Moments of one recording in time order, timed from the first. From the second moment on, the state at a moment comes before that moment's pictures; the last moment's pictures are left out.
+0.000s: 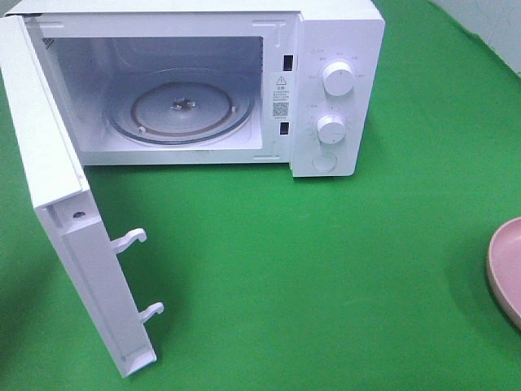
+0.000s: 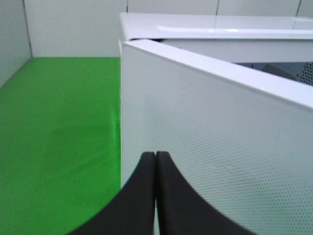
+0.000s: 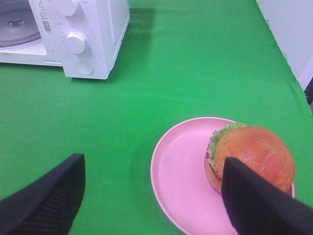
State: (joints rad) left arm 0.03 1.20 -0.15 0.31 -0.88 -0.22; right arm 0.14 0.00 -0.49 -0.12 0.97 0.08
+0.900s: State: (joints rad) left arm -0.50 1.61 -0.30 -0.13 -1.04 -0.01; right arm 0.14 0.00 -0.49 -0.12 0.97 0.08
